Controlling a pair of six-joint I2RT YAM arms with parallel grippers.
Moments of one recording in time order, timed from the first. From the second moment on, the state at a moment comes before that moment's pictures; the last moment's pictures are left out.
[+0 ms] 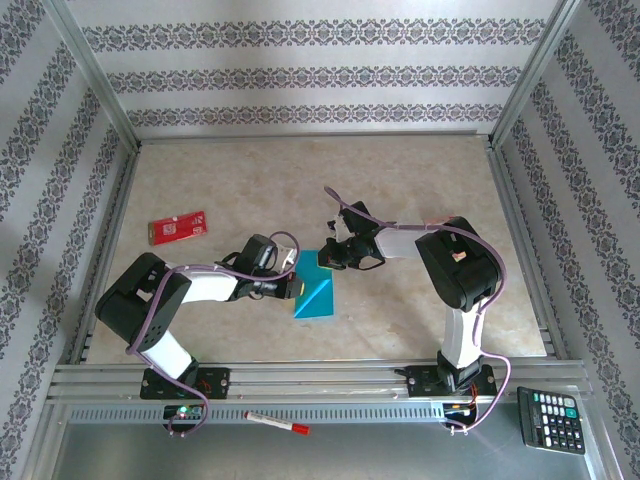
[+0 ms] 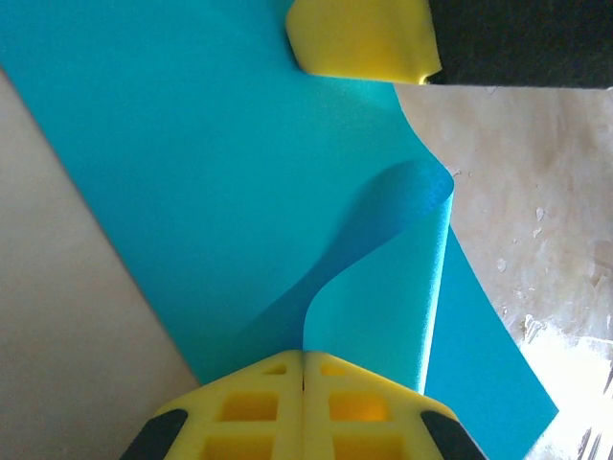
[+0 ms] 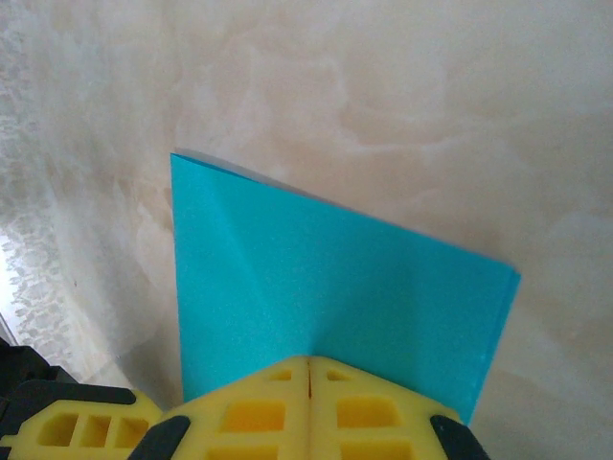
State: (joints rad) left arm -0.54 1.62 0.59 0.12 0.52 -0.43; right arm 0.53 1.93 1.01 -0.14 -0.59 0.62
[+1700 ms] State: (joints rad) left arm -0.54 1.62 0.59 0.11 0.52 -0.43; right arm 0.53 1.93 1.00 -0.13 -0.59 0.62
